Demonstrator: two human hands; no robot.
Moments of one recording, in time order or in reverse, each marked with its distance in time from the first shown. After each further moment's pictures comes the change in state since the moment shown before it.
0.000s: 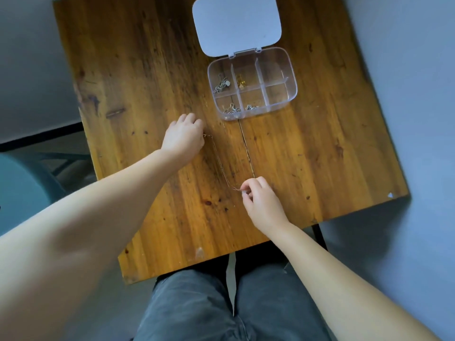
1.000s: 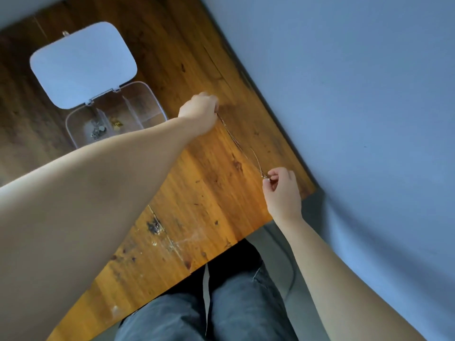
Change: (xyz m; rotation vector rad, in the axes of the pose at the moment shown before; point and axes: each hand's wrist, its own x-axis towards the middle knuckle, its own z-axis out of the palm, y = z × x) left_hand 0.180 0.249 0.013 -0.134 -0.140 0.123; right_hand 0.007 0.179 -0.150 0.168 0.424 0.473
